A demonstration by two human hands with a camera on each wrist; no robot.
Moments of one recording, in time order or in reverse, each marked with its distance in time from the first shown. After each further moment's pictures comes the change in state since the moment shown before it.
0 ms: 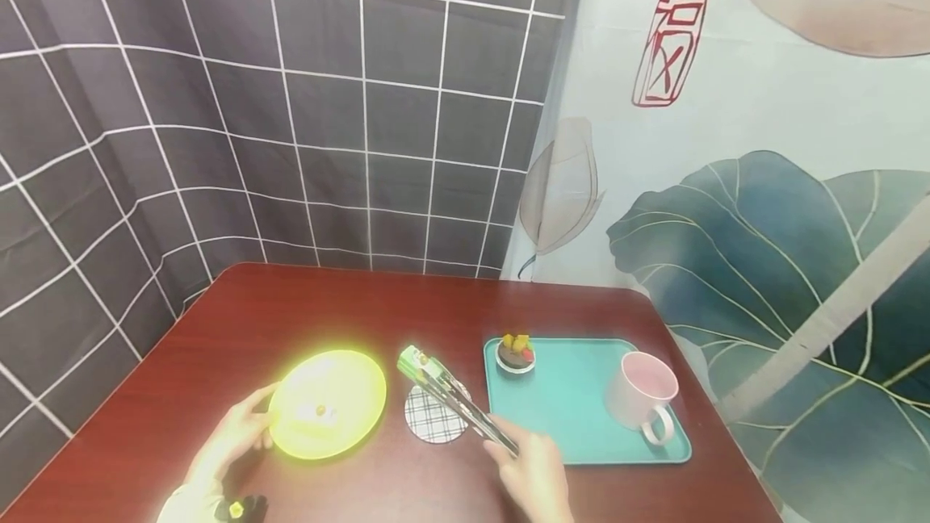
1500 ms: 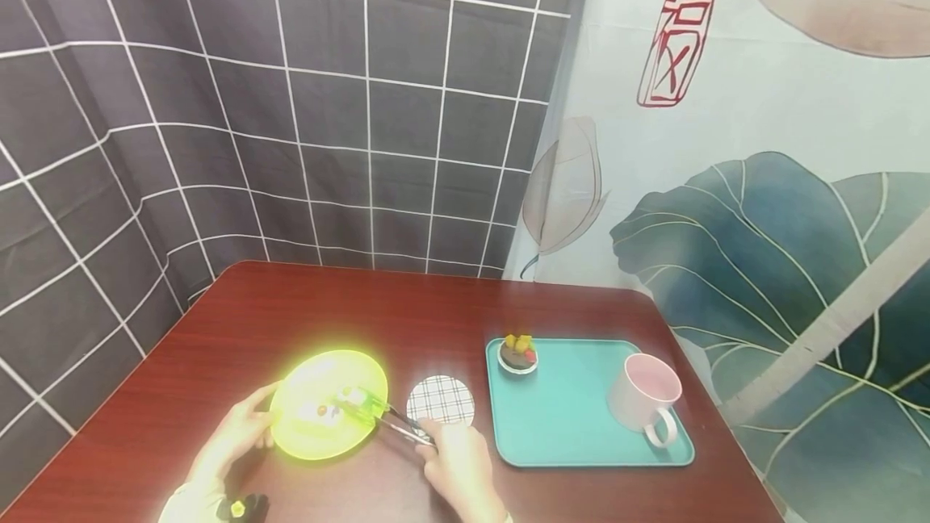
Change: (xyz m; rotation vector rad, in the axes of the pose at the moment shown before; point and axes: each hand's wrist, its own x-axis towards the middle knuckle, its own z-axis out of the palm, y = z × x) left_hand -0.001 0.001 0.000 -0.011 0.019 -0.006; right_hand 0.011 -0.054 0.058 -0.104 -0.172 -0.257
